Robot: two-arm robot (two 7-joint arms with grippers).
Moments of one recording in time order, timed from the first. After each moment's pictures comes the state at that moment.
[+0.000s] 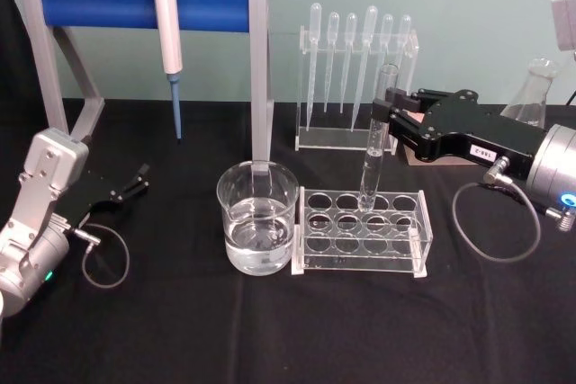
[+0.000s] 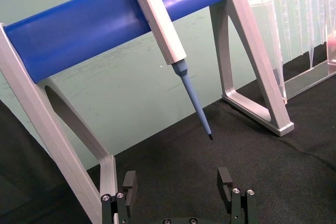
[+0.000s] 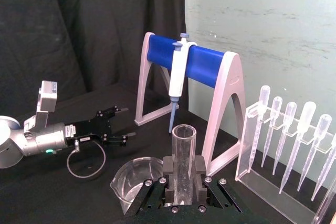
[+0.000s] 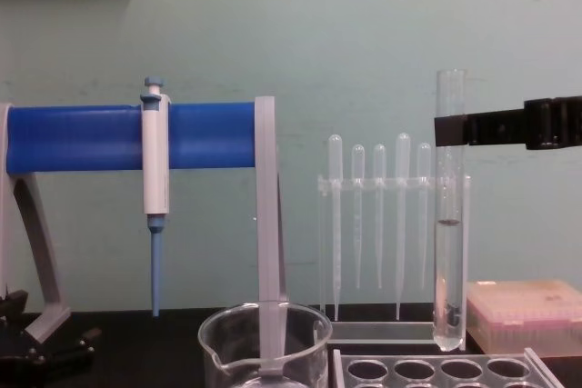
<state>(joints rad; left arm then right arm) -0.20 0.60 0.45 -1.41 -0.25 -0.12 0.03 0.29 0.71 -0.34 -1.87 0.72 0.35 0.43</state>
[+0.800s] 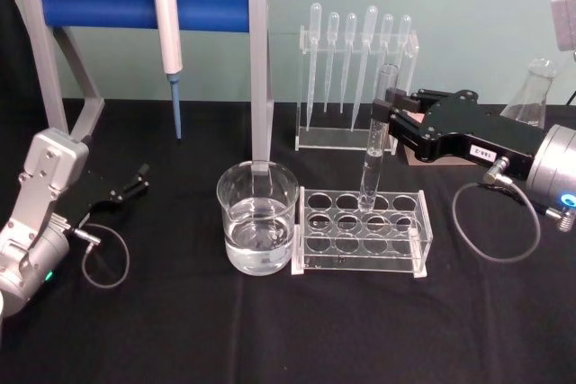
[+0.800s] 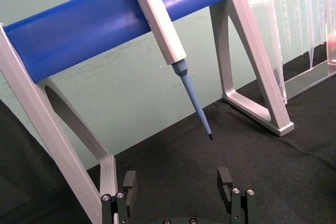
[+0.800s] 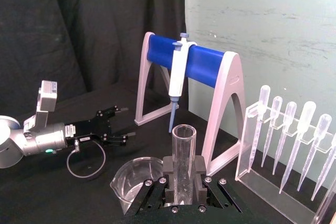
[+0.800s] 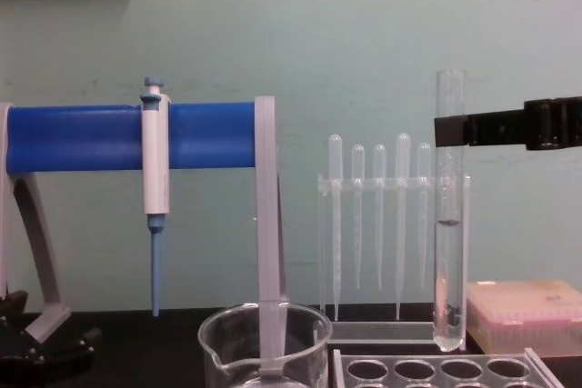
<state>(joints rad) -0.20 0.60 0.45 -1.41 -0.25 -0.12 0.03 0.29 0.71 -0.34 -1.87 0.71 0.35 0.43</state>
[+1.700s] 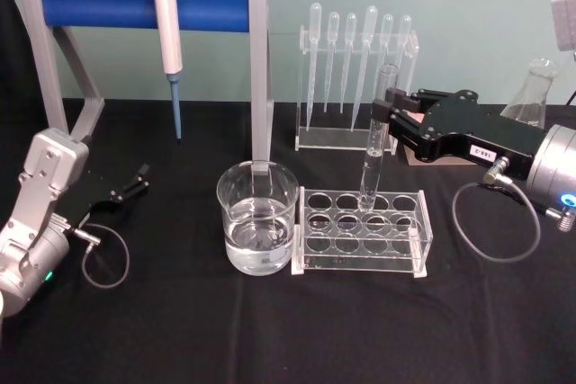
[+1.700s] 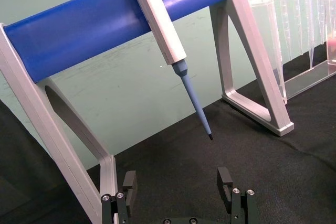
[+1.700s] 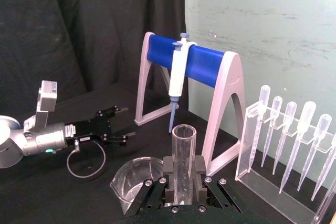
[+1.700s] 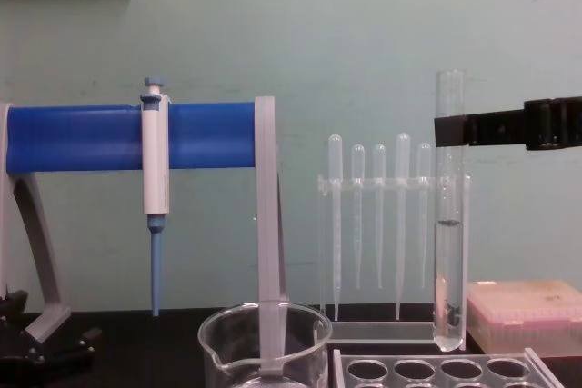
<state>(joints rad) -0.20 0.60 0.45 -1.41 -0.25 -0.12 0.03 0.29 0.71 -0.34 -1.87 0.71 0.35 0.43</state>
